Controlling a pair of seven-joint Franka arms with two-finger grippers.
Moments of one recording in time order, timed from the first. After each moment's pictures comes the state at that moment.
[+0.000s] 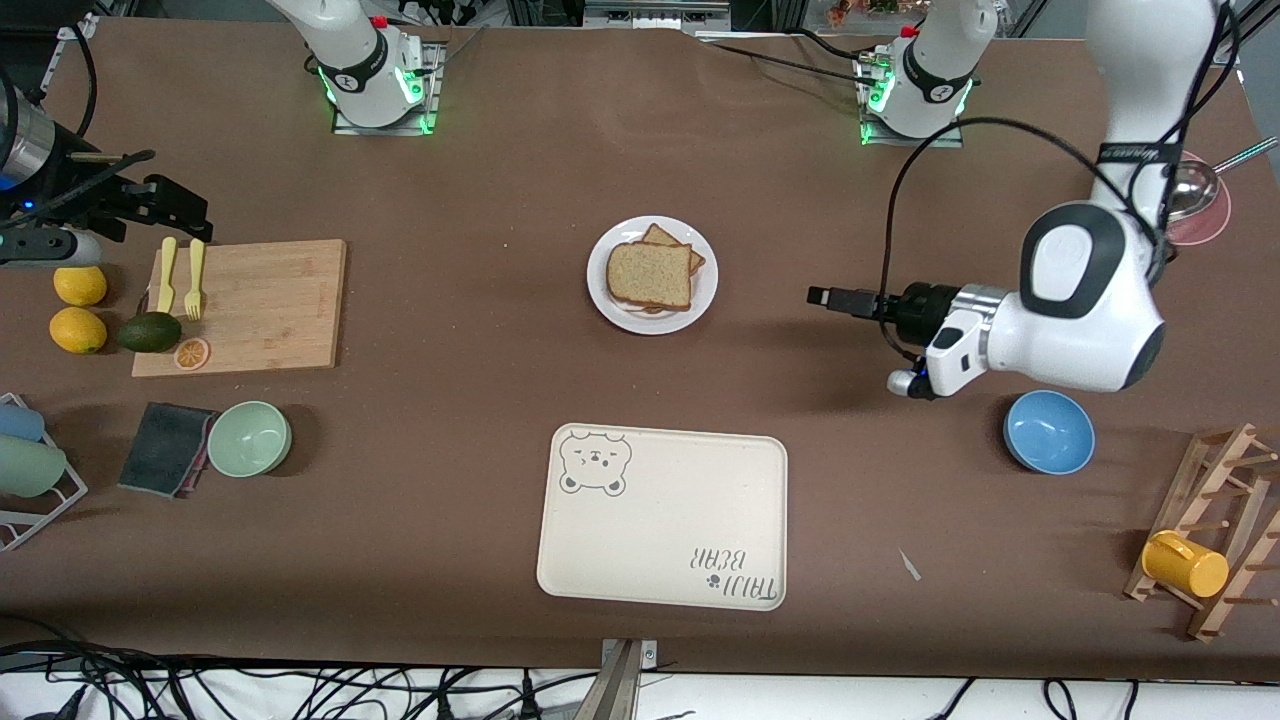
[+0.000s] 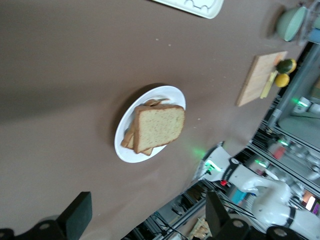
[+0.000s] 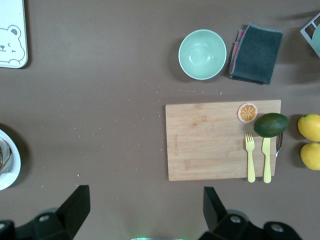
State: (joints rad) left arm -0.06 0.45 -0.09 -1.71 -0.84 1.61 0.12; right arm 0.07 0.02 -0.02 -1.60 -0.01 1.55 0.03
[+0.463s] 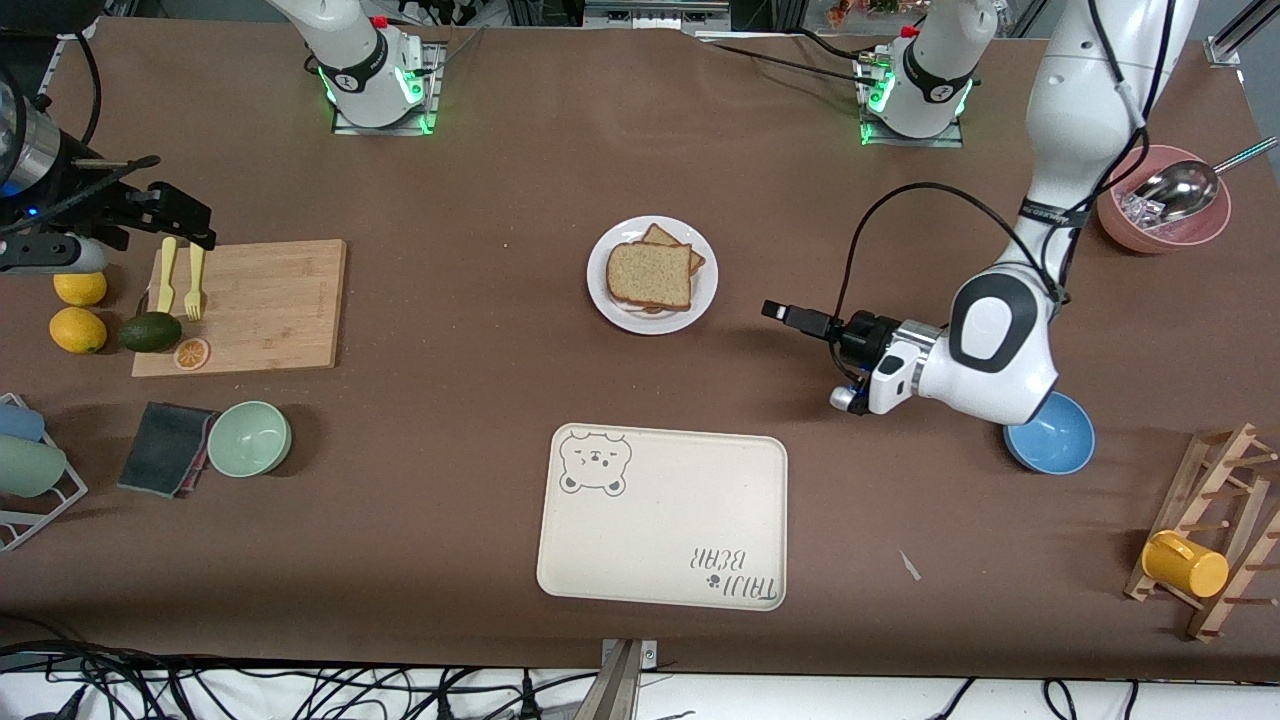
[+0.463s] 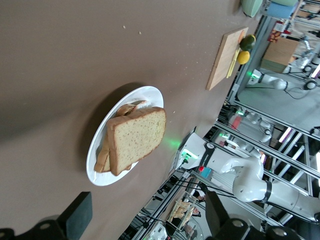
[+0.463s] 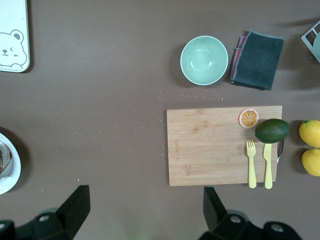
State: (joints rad) left arm -0.10 0.62 -0.09 -1.73 -1.01 1.65 0.38; right arm 0.07 0.03 -0.01 -1.60 -0.01 1.56 0.04
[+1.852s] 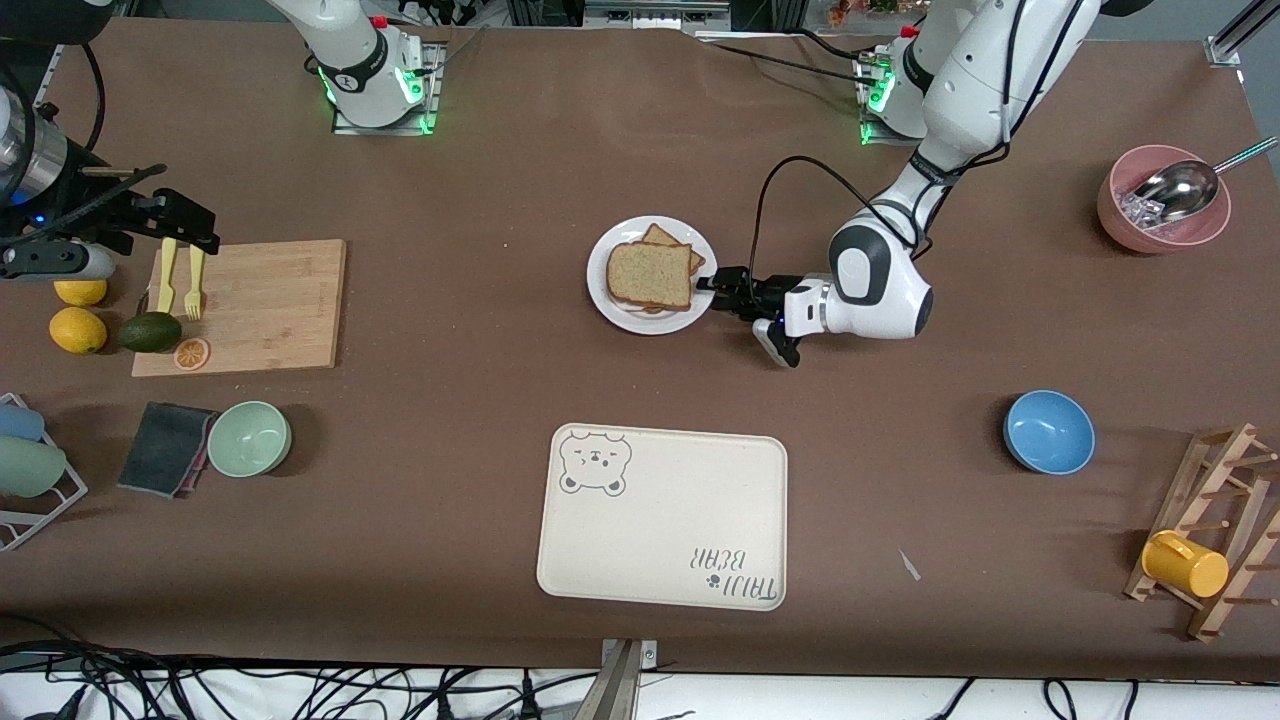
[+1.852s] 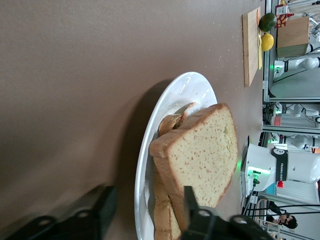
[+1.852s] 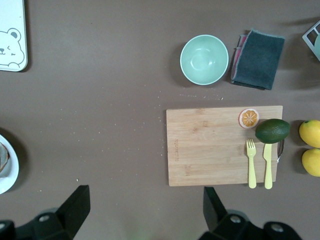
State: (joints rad) left arm -0.21 0.61 -0.24 -2.08 -1.27 2.20 1.00; right arm 0.07 0.03 -0.01 -1.60 -0.01 1.56 0.04
